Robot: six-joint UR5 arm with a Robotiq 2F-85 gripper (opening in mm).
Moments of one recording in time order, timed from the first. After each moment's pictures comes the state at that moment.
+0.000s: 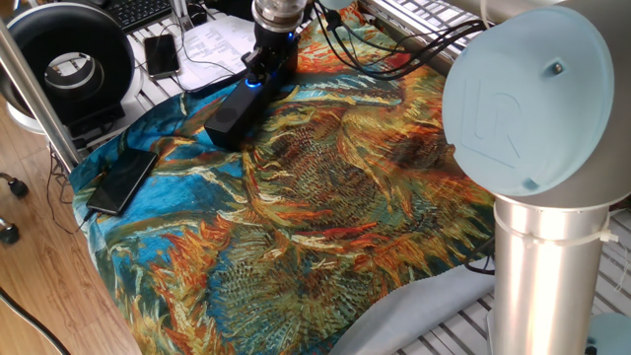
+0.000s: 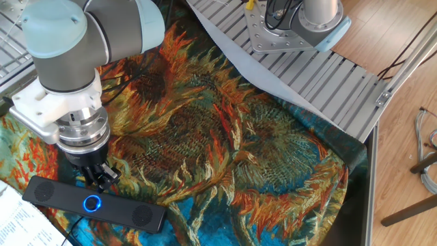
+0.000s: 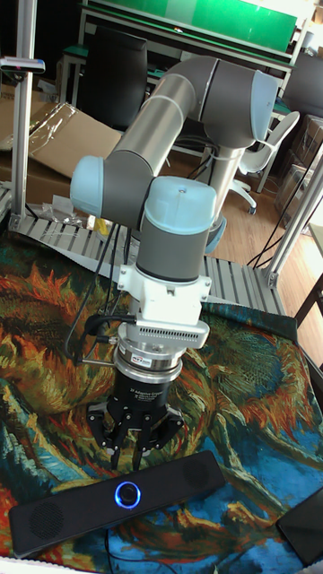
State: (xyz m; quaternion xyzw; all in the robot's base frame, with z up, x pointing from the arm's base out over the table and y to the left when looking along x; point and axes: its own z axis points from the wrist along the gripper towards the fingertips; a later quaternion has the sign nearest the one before) arm 0.751 -0.008 0.076 -0.04 0.99 0.02 0.13
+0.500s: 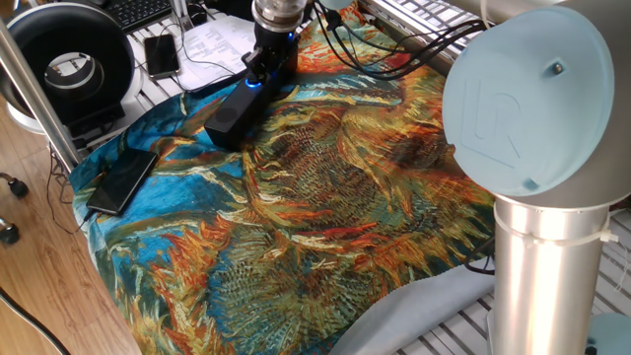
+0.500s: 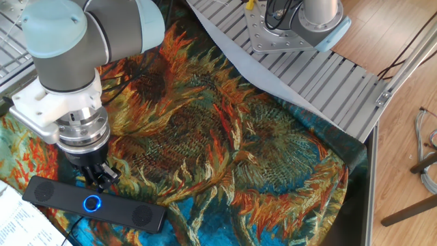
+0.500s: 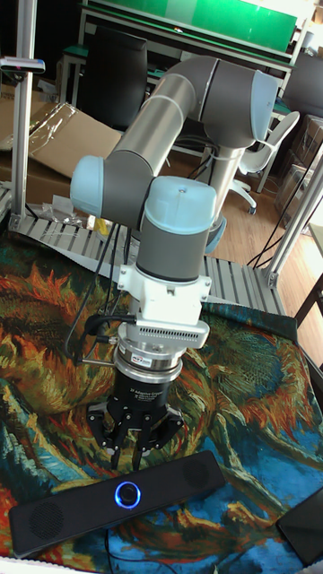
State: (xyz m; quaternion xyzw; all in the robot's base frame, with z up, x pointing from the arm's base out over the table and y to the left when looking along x) arm 0.750 -0.008 0.077 -0.04 0.99 0.02 0.13
